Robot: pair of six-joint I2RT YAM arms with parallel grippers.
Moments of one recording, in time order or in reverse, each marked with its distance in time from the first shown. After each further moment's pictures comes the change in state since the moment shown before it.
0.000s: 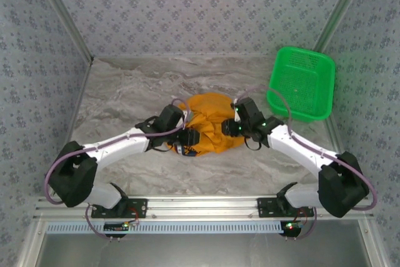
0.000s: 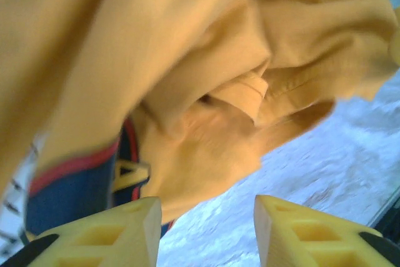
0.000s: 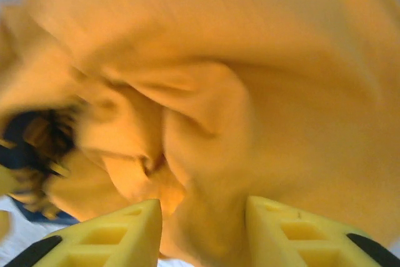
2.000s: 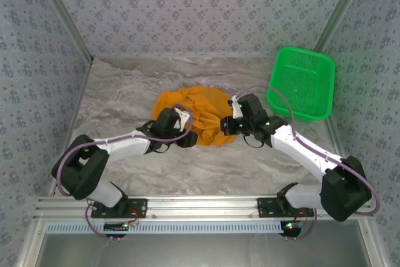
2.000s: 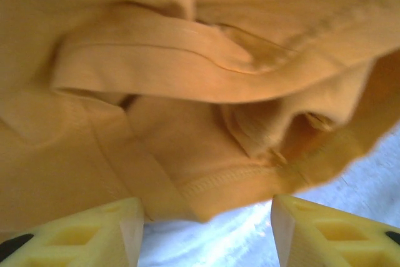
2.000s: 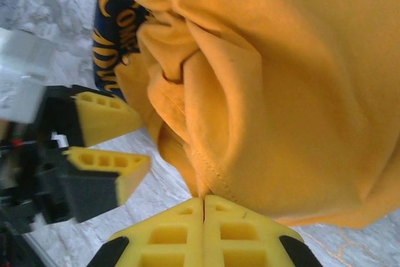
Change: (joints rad) left arm 0.063 0.083 -0.098 0.270 -0.050 0.284; right arm -0.025 -0.040 0.046 0.065 -0.217 -0.002
